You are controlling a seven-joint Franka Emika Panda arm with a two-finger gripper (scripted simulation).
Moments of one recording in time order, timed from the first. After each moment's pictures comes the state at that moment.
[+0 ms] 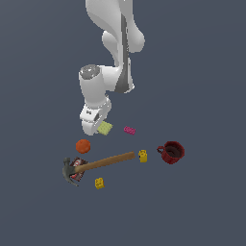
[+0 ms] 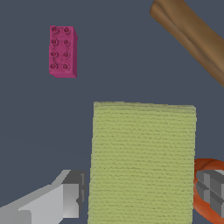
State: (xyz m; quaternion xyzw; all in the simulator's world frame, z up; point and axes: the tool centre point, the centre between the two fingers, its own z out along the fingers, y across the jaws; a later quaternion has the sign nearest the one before) arm -0.084 -0.114 0.104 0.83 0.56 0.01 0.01
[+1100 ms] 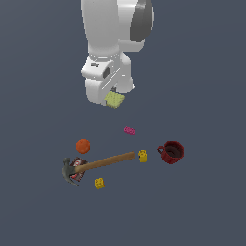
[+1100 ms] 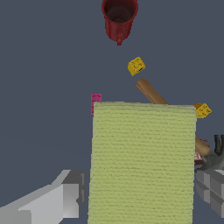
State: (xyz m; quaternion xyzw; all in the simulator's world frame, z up) arm -0.081 -0.053 0.296 0.83 0.56 0.00 0.00
